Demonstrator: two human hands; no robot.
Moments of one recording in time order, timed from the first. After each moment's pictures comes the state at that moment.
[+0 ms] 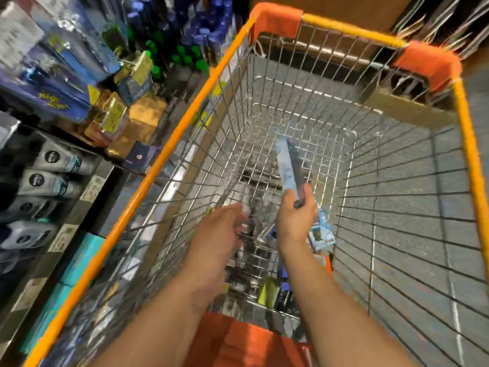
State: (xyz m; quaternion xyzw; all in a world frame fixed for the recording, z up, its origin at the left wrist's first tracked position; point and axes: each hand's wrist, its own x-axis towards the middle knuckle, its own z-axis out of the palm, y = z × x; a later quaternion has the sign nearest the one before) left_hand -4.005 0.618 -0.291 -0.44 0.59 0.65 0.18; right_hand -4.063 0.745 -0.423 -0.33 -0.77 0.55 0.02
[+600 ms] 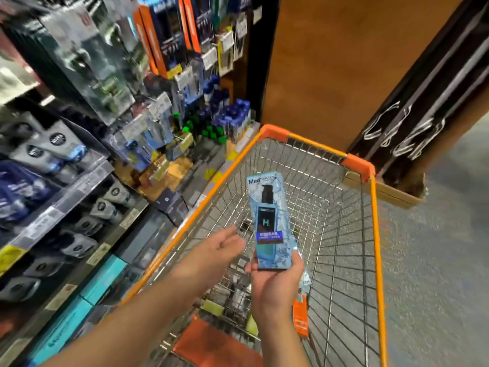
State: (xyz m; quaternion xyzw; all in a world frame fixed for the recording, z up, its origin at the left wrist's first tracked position) left_hand -3.956 0.597 -0.133 -0.27 0.70 0.62 0.23; right_hand -3.967 0.722 -0.195 -0.31 -0.36 0.87 -0.08
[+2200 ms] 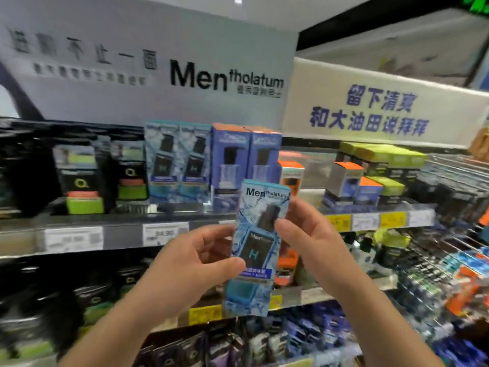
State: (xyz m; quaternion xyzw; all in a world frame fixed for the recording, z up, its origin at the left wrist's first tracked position) left_hand -3.489 0.191 0.212 -0.33 0.72 0.52 -0.31; right_hand -3.707 0.258 0.228 0.59 -0.50 0.56 -0.30
